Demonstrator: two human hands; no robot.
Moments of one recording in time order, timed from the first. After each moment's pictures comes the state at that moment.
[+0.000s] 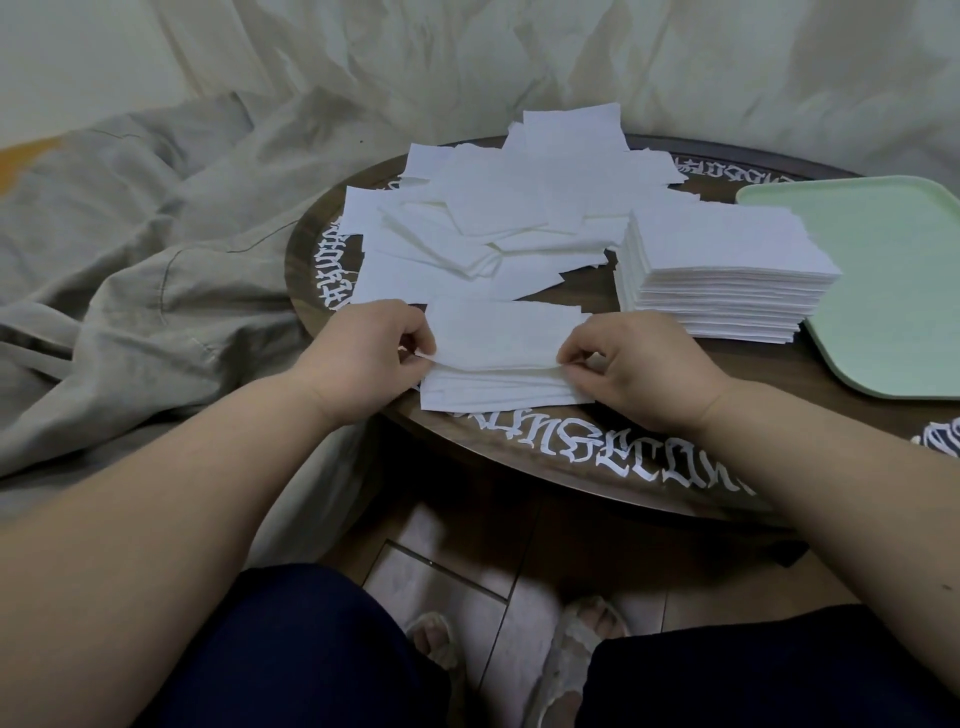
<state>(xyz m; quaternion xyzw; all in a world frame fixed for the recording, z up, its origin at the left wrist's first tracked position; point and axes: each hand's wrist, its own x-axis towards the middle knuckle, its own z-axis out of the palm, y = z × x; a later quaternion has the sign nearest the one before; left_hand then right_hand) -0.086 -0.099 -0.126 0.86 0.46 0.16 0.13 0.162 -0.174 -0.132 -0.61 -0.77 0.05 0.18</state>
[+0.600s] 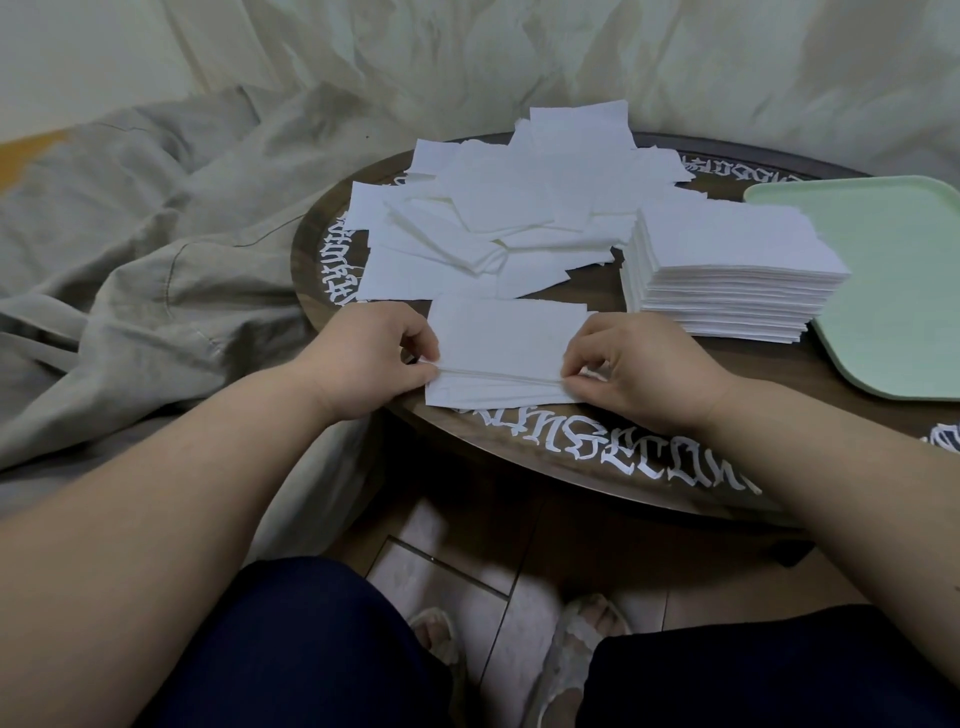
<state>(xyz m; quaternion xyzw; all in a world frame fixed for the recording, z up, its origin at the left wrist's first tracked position) -0.090 -0.098 -0.123 0.85 0.47 0.13 0.18 0.162 -0.173 -0.135 -0.58 -0.79 0.09 0.17</state>
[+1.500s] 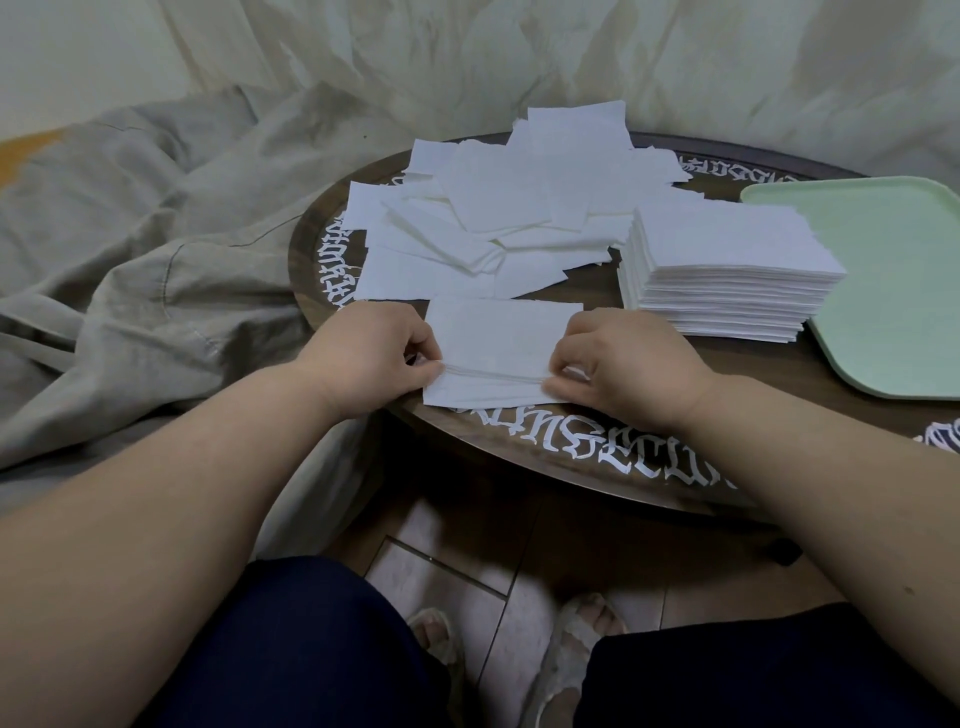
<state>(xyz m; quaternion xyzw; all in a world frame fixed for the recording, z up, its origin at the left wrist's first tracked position) -0.088 -0.097 -0.123 0.88 0.45 0.10 0.12 0.153 -0.168 -0.138 -0.57 -0.81 0.00 0.13</state>
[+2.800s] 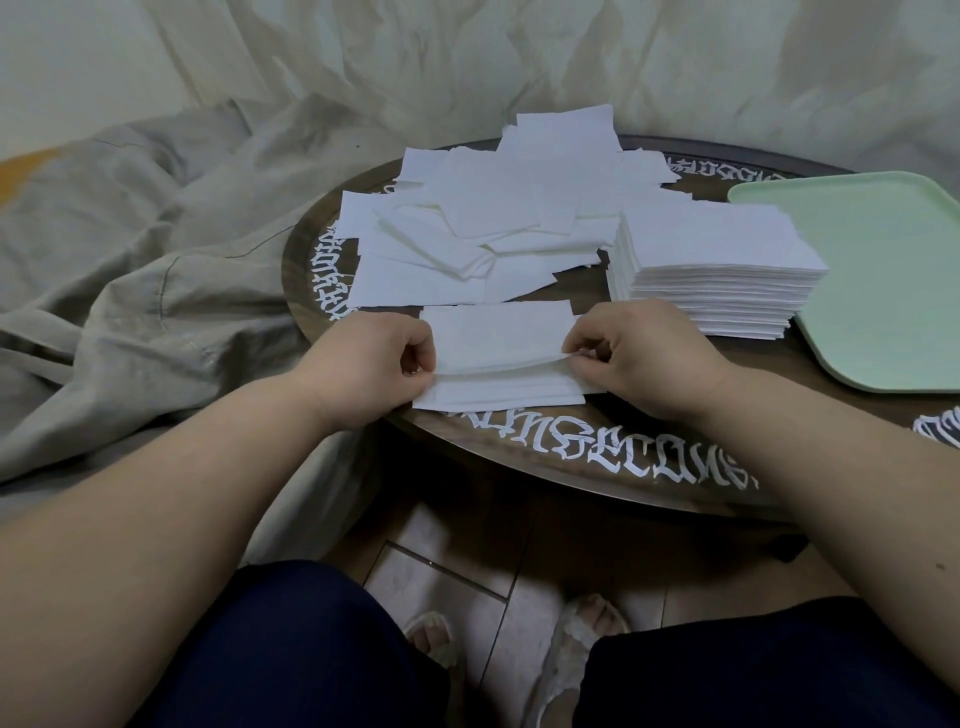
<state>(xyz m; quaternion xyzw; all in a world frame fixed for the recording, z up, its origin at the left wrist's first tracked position) -0.084 -0.104 -0.119 0.88 0.44 0.10 0.14 0.172 -0.173 -0.127 -0.62 -0.76 0.07 0.18</state>
